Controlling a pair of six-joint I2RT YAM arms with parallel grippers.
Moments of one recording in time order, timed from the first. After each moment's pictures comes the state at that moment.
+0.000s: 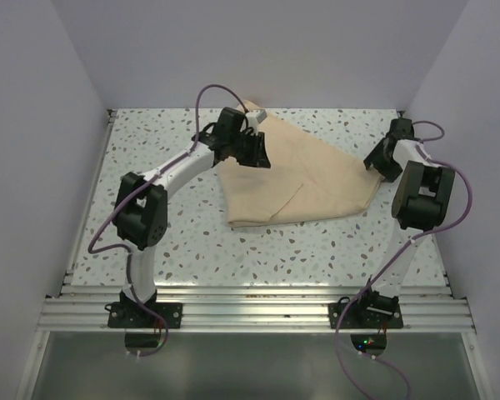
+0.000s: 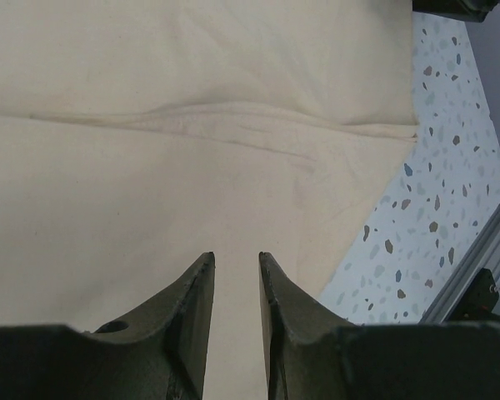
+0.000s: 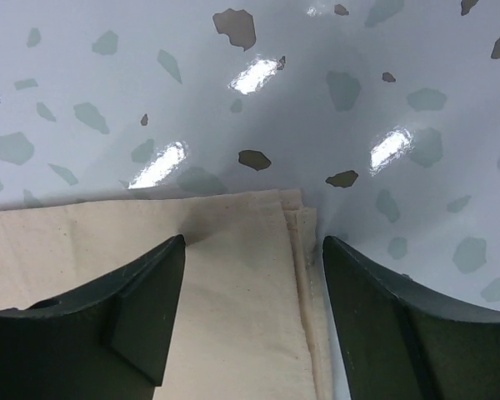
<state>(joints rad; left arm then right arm) -0.51 1.98 1.66 -0.39 0.42 -0.33 -0.24 2.14 1.61 -0.56 0.14 0.50</state>
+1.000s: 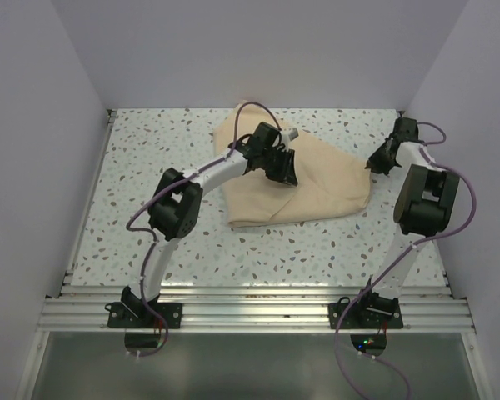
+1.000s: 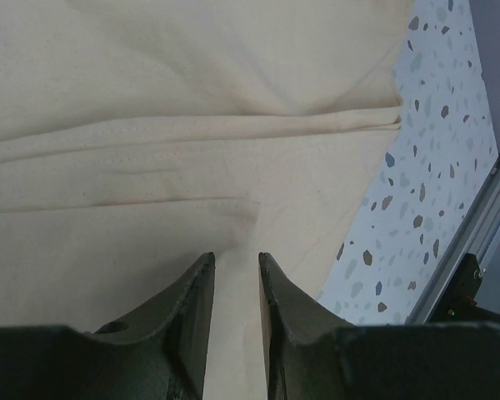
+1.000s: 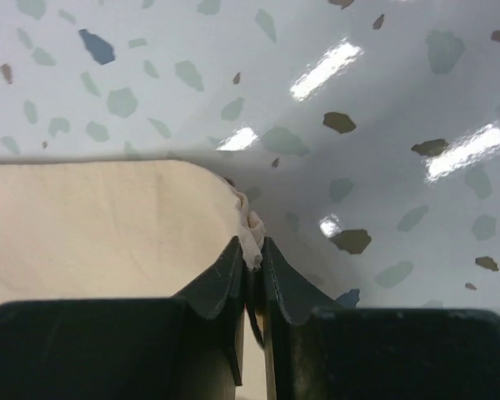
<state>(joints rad) -0.64 2.28 1.91 -0.41 0.47 -0.40 -0.25 2.09 1.55 -0.49 -0.05 0.57</state>
